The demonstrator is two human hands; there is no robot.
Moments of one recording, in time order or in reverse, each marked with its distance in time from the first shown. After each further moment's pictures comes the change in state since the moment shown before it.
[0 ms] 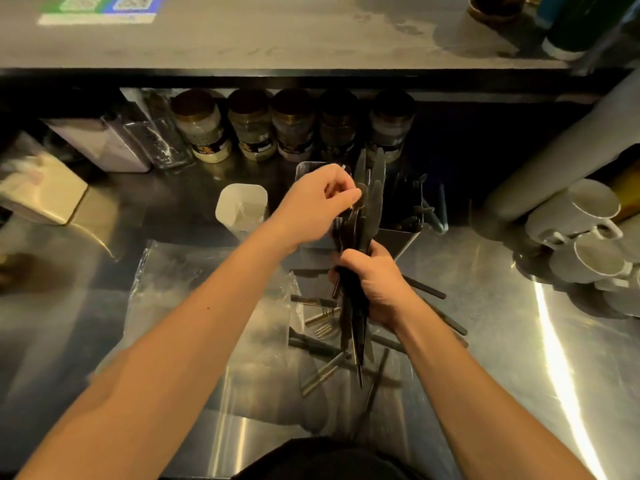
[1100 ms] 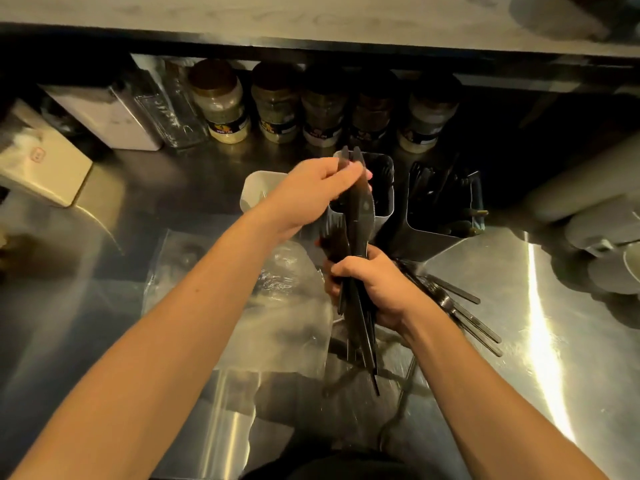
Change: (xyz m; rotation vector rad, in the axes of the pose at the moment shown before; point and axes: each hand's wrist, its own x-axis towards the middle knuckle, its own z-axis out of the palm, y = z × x) left_hand 0.018 -0.062 -0.050 -0.398 -0.114 -0.130; right_hand 0.041 0.019 0.046 -0.043 -0.194 0.148
